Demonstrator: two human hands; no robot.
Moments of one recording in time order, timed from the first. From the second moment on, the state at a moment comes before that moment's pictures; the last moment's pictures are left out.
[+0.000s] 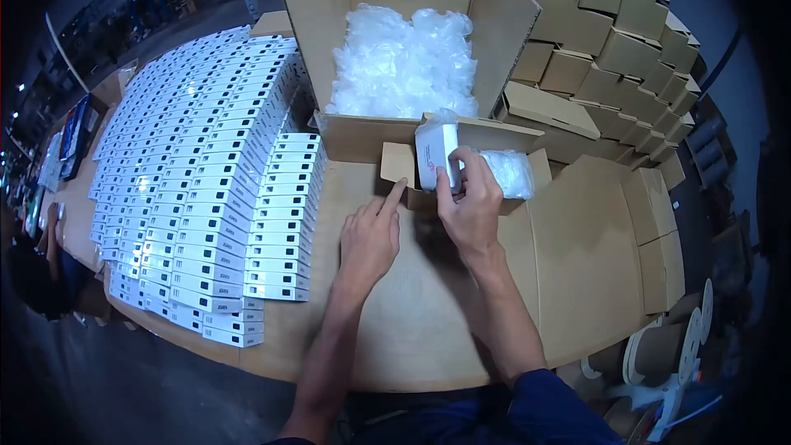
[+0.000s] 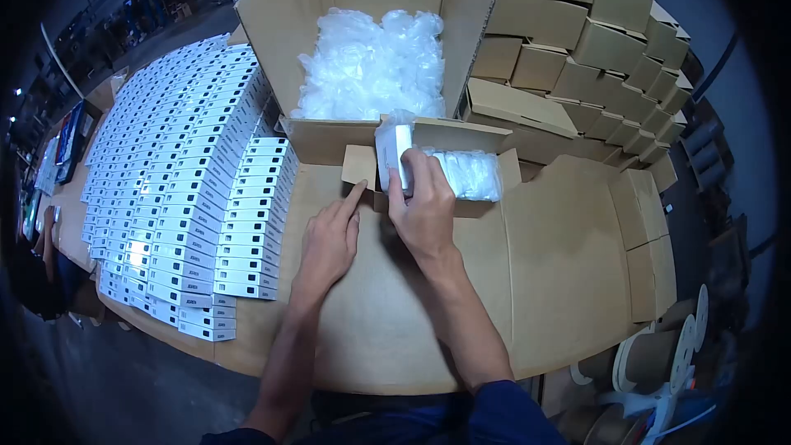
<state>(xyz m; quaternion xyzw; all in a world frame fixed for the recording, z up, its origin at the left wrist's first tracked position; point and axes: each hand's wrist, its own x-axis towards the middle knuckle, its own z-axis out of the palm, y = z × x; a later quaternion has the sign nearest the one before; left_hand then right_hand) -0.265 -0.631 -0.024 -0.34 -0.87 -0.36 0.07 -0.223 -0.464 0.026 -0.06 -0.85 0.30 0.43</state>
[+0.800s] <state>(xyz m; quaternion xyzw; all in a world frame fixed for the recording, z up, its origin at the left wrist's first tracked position) -0.275 -0.640 -0.036 -0.34 -0.85 -0.40 0.05 -0.222 -0.476 -0.011 -0.08 -0.97 -0.02 0.22</state>
